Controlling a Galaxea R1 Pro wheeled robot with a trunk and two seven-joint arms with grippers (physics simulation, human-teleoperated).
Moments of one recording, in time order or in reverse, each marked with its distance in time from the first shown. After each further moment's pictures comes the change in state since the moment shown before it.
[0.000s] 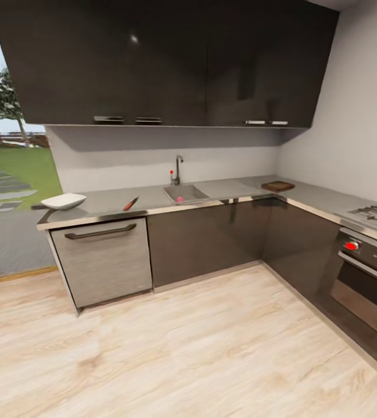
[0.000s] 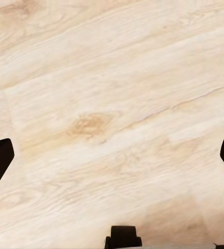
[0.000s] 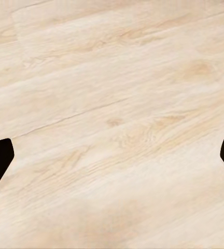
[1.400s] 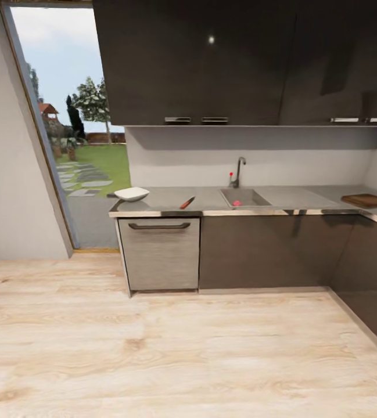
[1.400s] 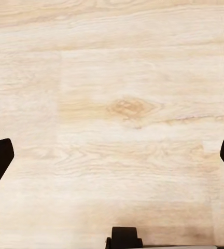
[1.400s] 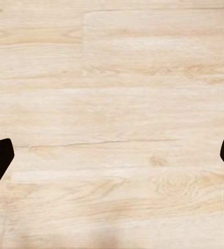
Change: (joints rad) left arm 0.000 0.001 0.003 -0.002 0.007 -0.001 0.003; right arm 0.000 0.001 0.001 0.017 0.001 0.000 0.000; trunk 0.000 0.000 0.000
